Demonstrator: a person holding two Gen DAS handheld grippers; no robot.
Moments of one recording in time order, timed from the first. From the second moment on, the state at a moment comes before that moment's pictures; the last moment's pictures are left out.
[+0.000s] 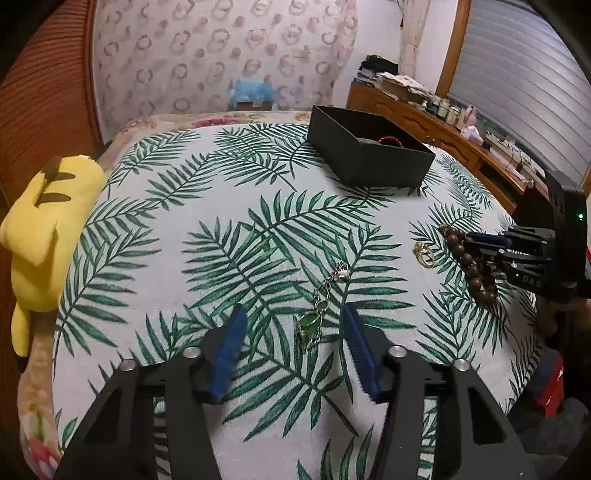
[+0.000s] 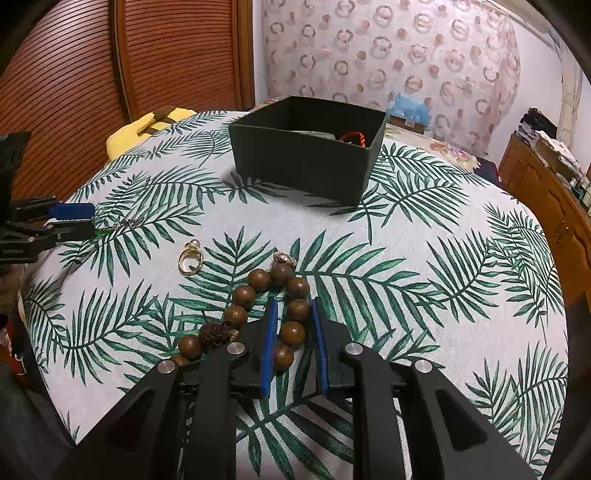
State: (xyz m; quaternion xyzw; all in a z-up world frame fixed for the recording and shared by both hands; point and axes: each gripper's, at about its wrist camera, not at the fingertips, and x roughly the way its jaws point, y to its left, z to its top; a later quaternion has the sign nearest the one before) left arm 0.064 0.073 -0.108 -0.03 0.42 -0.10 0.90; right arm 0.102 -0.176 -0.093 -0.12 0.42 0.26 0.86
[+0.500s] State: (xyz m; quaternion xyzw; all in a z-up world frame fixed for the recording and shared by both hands) left arm 0.075 0.086 -0.109 -0.01 0.44 -0.07 0.90; right arm 0.102 -0.176 -0.093 -0.12 0.42 0.26 0.86
